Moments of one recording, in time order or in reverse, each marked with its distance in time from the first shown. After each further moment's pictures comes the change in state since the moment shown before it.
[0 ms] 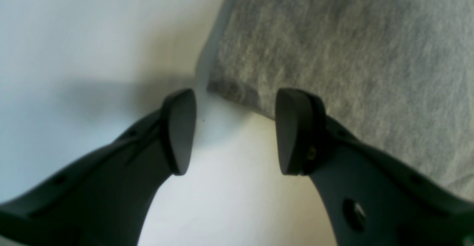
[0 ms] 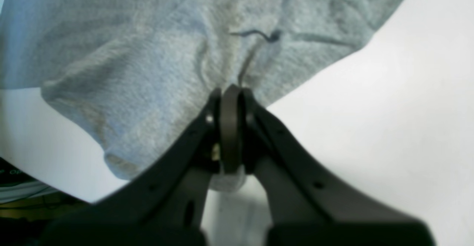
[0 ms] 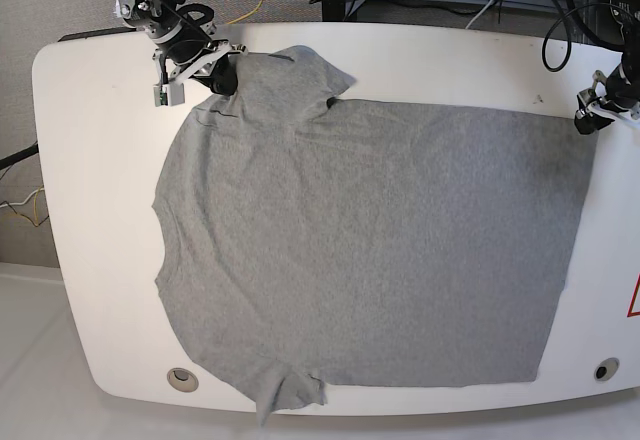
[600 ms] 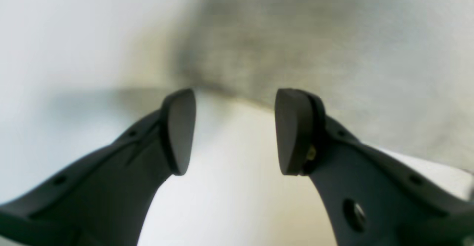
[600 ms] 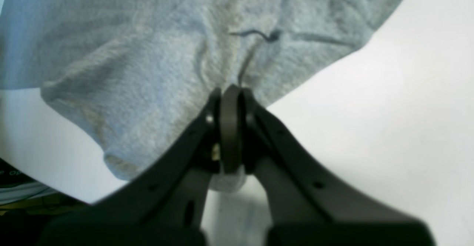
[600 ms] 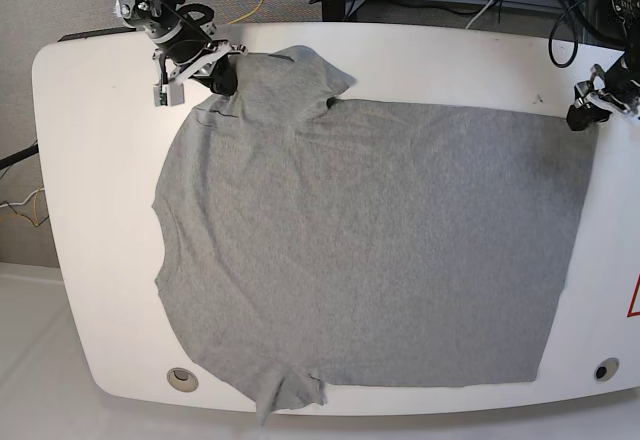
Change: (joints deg) left arm 1.0 1.2 -3.2 -0.1 -3.7 -11.8 1.9; right arm 0.0 -0.1 -0.1 0.0 0.0 0.0 0.2
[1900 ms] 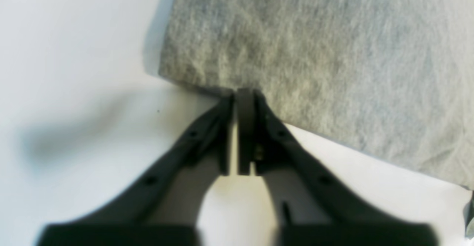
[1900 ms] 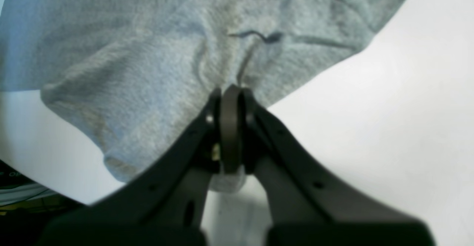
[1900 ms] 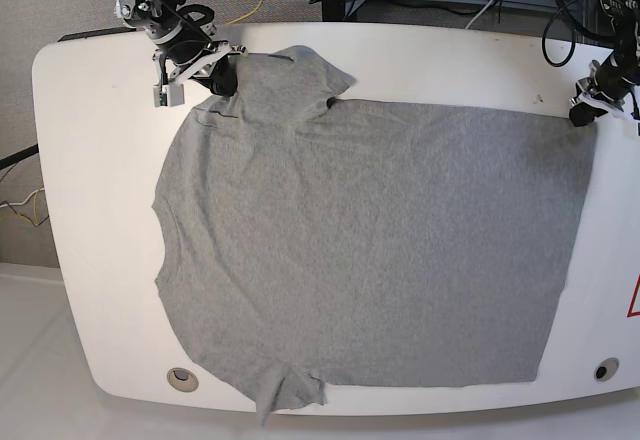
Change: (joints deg) left arm -1.6 2.8 -0.3 -2.8 2.4 0.2 -3.0; right arm 0.2 0.0 0.0 0.0 0.0 0.0 0.3
